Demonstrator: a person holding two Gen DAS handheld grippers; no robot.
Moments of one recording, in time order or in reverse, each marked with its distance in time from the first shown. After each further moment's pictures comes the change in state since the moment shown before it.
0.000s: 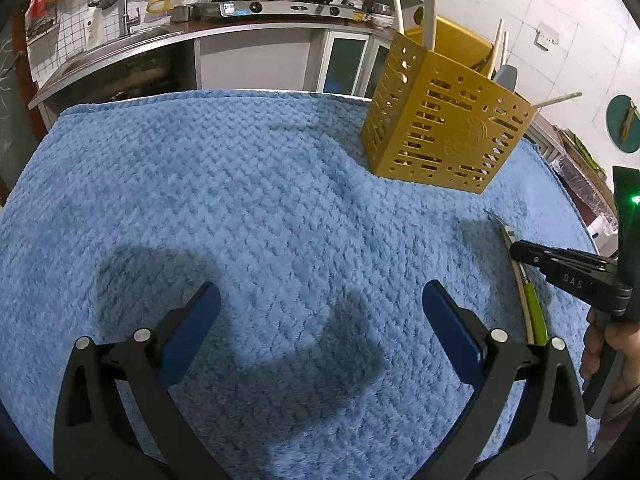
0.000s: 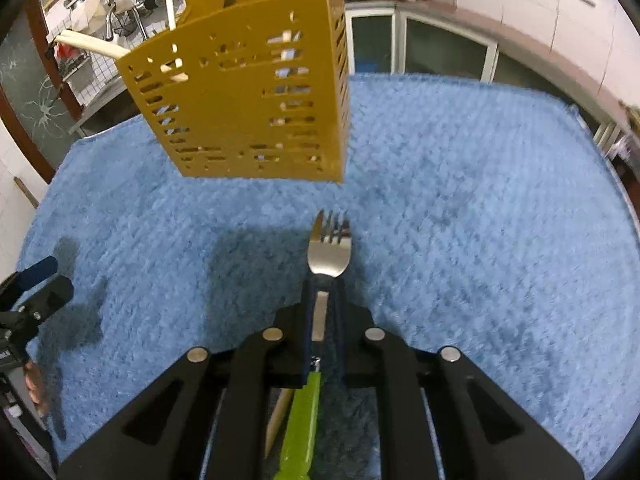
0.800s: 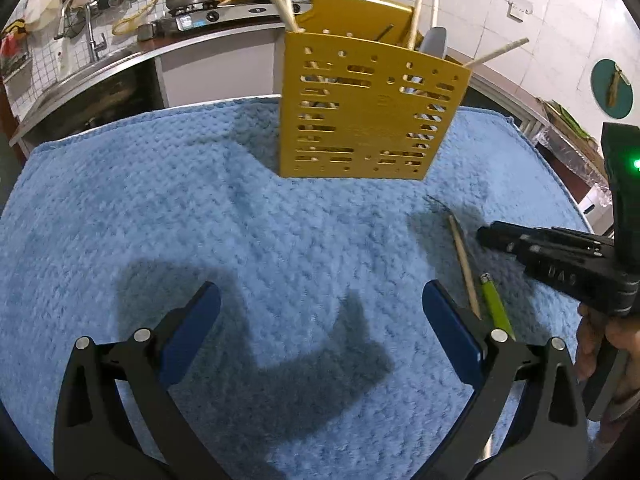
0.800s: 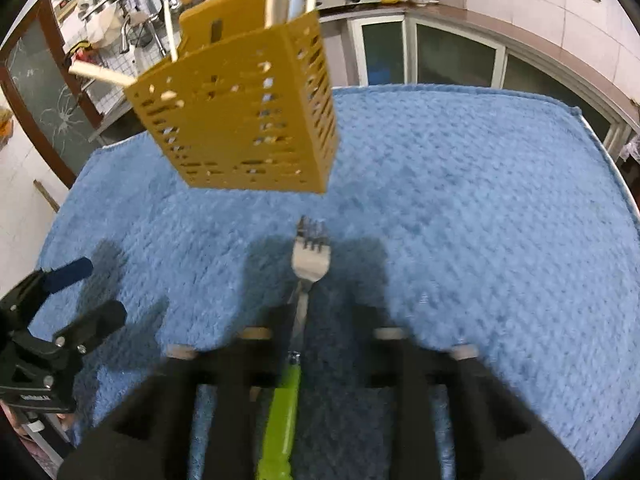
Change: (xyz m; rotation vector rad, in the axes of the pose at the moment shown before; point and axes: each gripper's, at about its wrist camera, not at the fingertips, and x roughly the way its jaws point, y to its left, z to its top) left arm 0.008 -0.081 0.003 0.101 0.011 0.003; right arm -0.015 -0.027 0.002 -0.017 -0.037 0.077
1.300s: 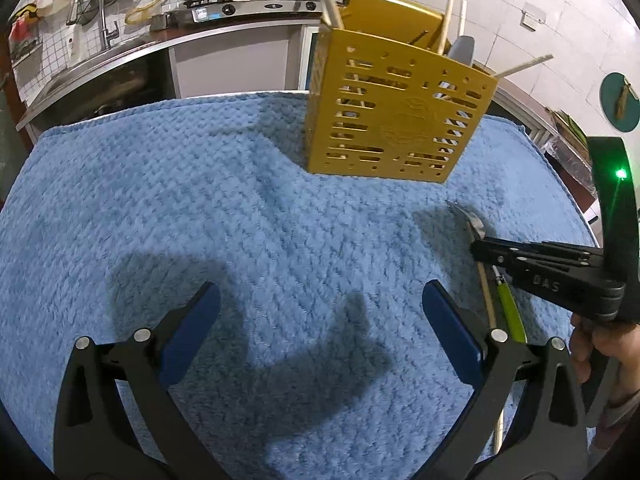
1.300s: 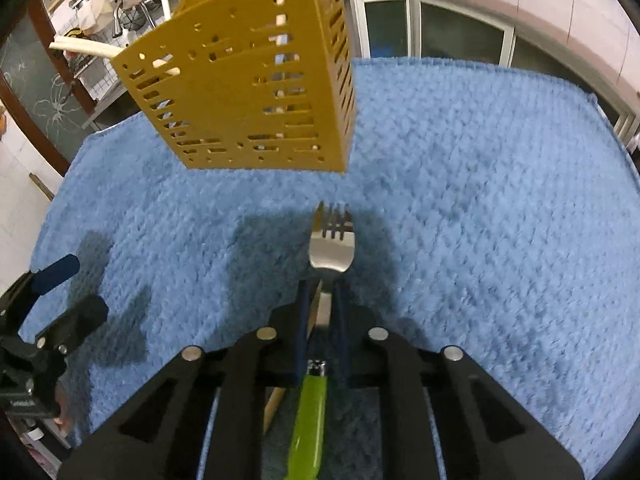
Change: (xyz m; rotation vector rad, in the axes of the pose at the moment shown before) left arm 0.001 0.018 -0.002 -0.038 0.004 0.000; right arm 0.021 0.014 0.004 0.002 0.073 -0.015
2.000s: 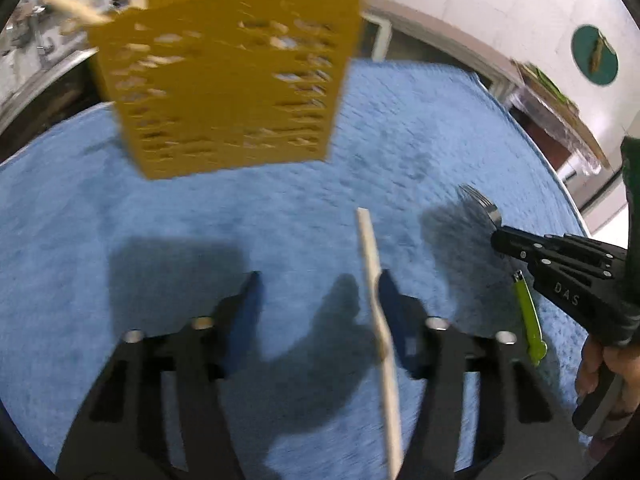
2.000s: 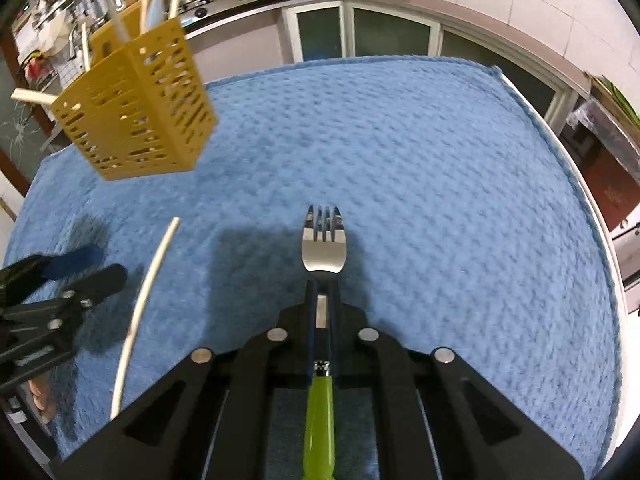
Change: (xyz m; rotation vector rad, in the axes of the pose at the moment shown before) left arm 0.054 -0.114 0.017 0.126 0.150 -0.102; right arm -0.043 -0.114 -0.026 0.086 -0.028 -0.146
